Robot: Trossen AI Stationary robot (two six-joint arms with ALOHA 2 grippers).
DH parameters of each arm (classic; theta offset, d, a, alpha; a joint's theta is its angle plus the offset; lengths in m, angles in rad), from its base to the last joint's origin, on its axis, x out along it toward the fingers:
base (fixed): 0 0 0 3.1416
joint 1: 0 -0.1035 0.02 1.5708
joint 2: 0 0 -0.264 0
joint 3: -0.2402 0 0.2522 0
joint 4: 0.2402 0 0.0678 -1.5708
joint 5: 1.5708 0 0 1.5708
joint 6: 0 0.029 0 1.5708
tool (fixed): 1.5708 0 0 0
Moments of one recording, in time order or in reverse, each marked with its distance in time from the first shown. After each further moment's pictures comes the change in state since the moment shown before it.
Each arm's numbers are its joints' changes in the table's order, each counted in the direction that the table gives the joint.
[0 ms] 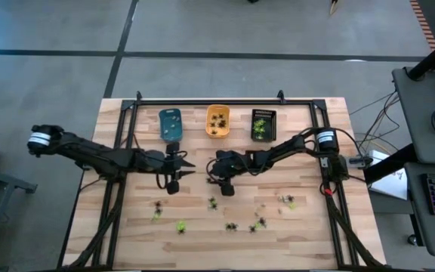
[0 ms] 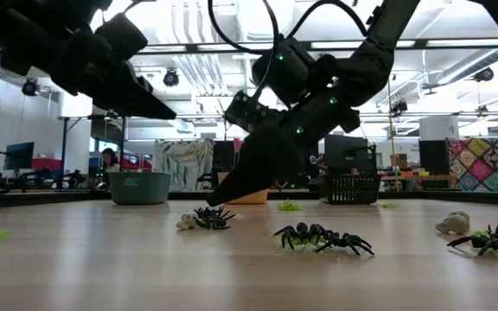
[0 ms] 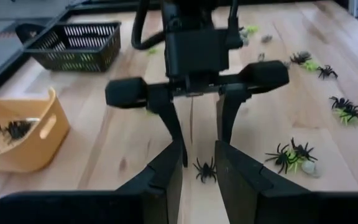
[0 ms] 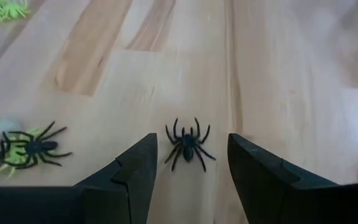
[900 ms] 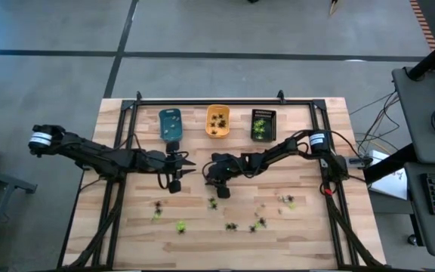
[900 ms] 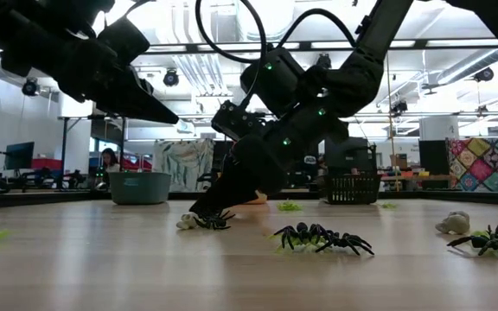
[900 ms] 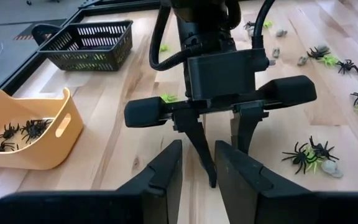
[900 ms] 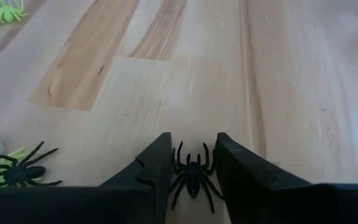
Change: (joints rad) left arm 0.000 0.027 -0.002 -0.015 -0.050 0.019; right arm -0.006 0.103 -0.065 -0.027 -0.005 -0.007
